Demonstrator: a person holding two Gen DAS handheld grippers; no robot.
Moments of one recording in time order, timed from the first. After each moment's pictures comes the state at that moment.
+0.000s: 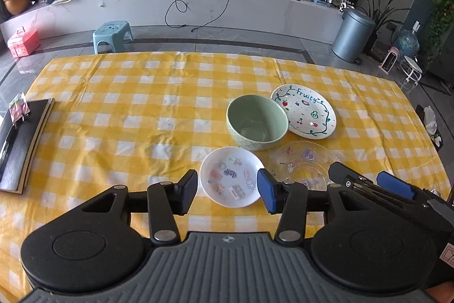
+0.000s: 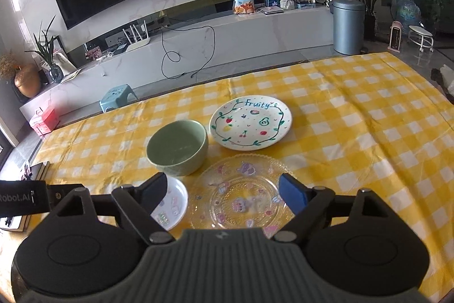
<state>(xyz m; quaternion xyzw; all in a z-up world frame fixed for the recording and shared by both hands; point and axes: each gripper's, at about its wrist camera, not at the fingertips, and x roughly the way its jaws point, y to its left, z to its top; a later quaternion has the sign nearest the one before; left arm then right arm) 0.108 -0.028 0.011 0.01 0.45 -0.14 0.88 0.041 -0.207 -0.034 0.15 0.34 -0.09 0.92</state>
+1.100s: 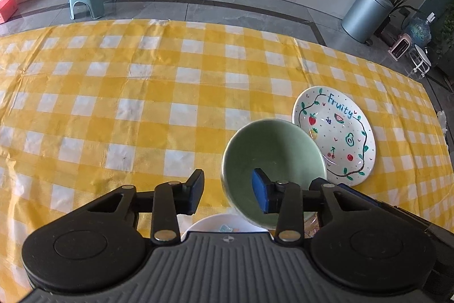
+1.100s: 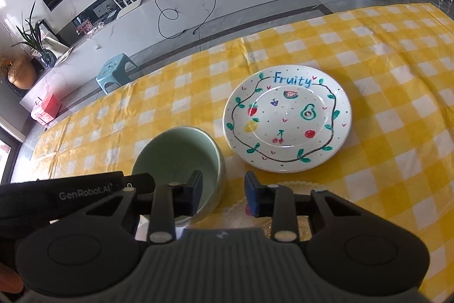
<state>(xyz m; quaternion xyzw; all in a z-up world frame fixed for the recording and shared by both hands) 0.247 -0.056 -0.066 -0.03 0.54 -0.15 0.83 0.181 -0.223 -0.089 0.21 0.45 -0.06 0.87</state>
